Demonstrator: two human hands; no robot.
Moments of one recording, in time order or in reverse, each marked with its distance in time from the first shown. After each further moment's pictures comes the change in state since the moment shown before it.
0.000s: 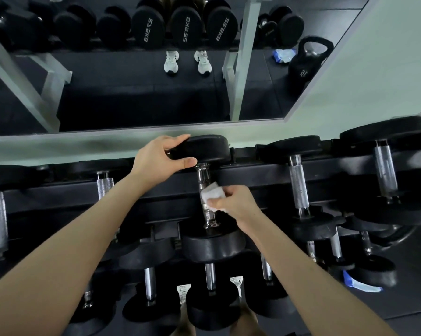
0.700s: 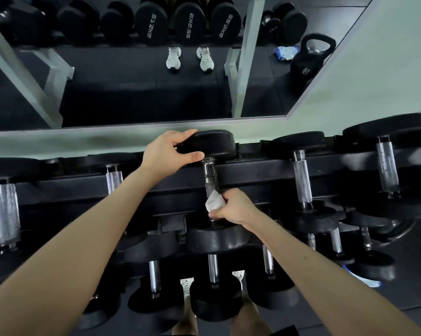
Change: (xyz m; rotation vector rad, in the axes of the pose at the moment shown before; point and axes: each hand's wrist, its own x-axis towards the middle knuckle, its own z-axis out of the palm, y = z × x) left_hand -0.004 0.003 -0.002 -0.028 -0.009 -0.009; right_hand -0.005 0.006 0.012 -0.555 -0.085 0.049
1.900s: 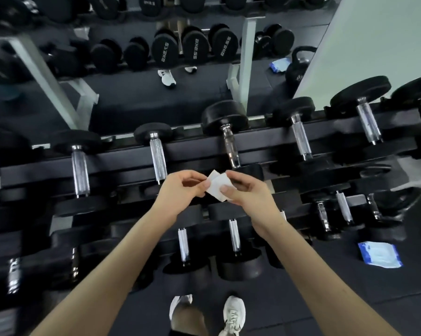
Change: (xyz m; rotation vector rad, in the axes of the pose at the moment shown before) left_hand -0.227 -0.010 -0.007 -0.463 -0.052 -0.130; right_hand -0.191 -0.017 0.082 0.863 0.194 -0.327
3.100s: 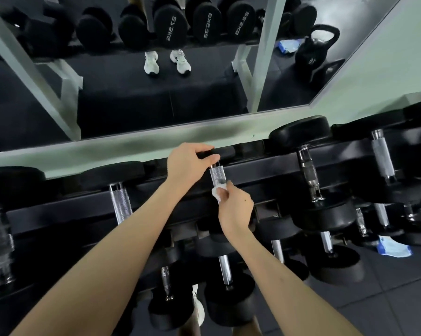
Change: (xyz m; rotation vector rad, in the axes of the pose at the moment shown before) left_hand 0.199 -0.032 -0.167 0.512 0.032 0.144; right_hand 0.179 0.073 0.207 -0.925 0.447 0.009
